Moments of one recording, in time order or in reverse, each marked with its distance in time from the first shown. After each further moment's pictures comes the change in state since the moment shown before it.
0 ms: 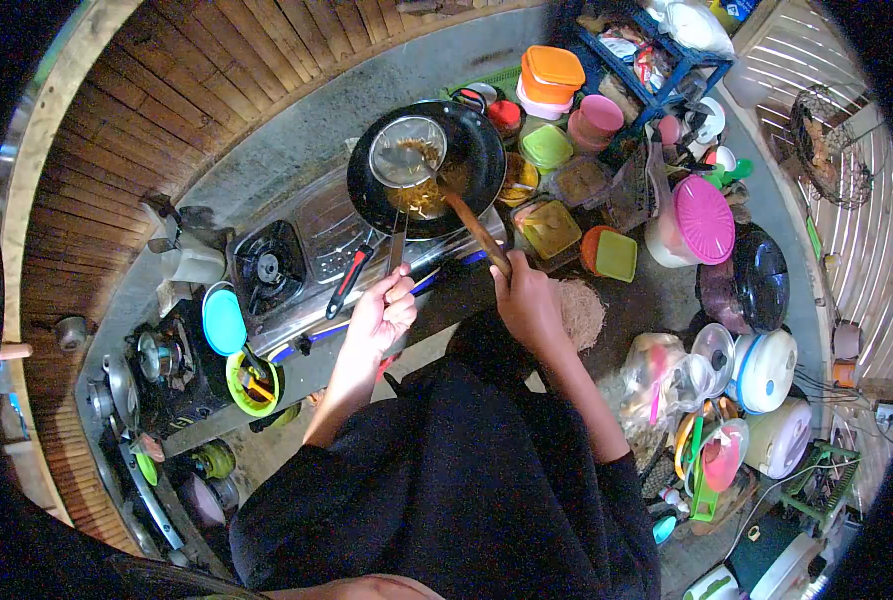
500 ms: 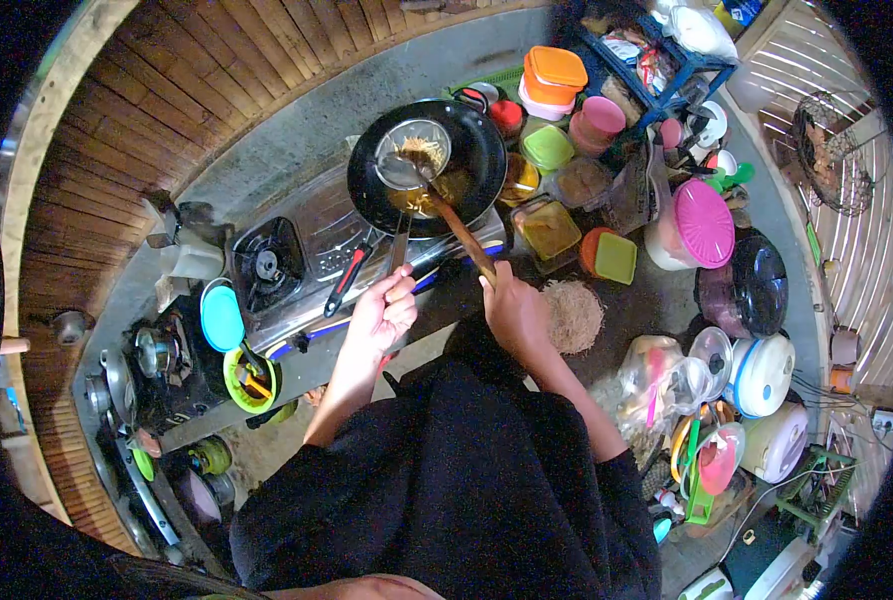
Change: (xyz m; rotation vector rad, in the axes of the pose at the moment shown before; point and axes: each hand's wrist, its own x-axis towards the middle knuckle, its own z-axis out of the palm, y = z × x) left_hand 0.000 -0.003 0.001 -0.070 -0.028 -0.032; right_hand -0.007 0.009 0.032 -0.048 -0.009 -0.074
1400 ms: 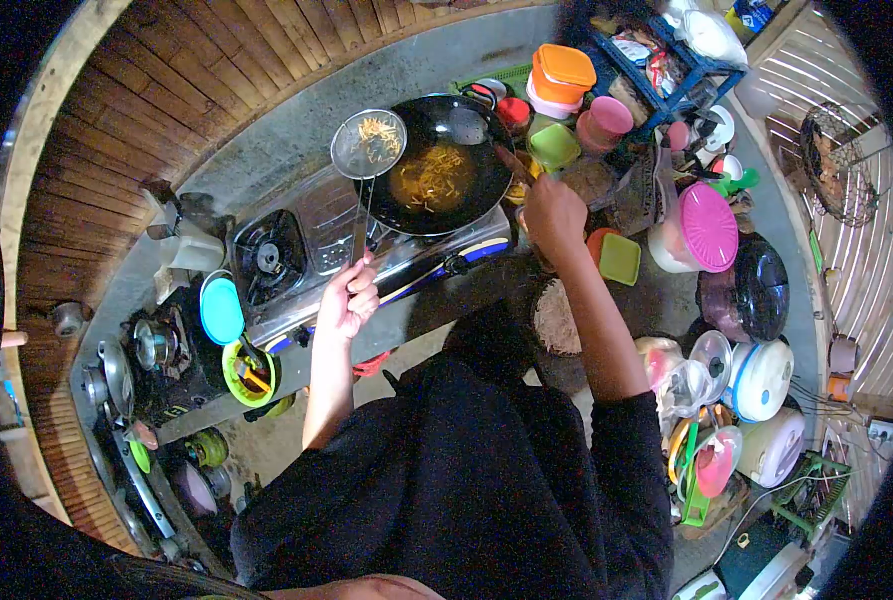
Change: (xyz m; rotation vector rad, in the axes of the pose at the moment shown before) left_hand -0.027 0.048 -0.009 0.254 0.072 0.194; right_hand 0.116 0.040 -0.026 -0.326 0.083 0.074
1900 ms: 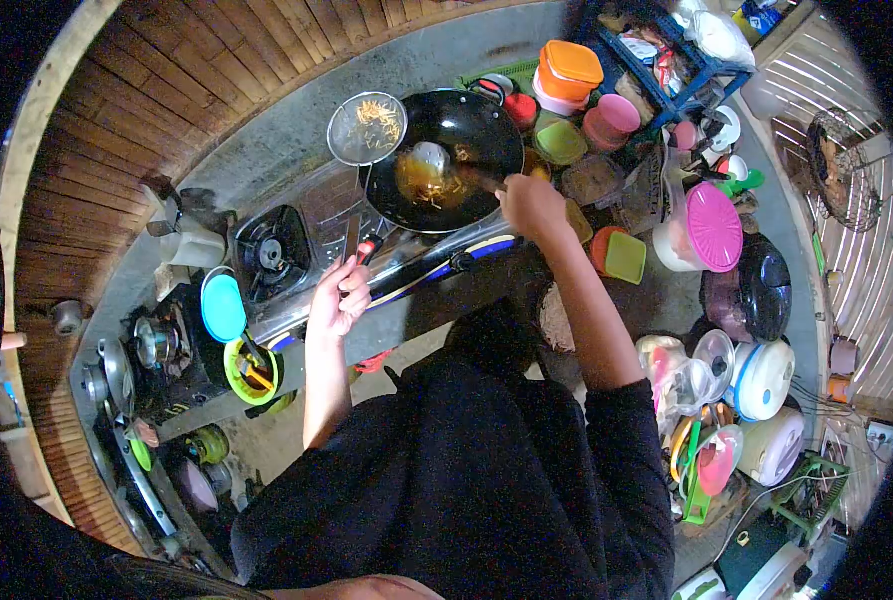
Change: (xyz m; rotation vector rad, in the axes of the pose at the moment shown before) left_hand -0.012 0.019 0.003 0.130 0.015 0.040; right_hand 0.013 -0.026 0.015 0.185 -0.199 -0.161
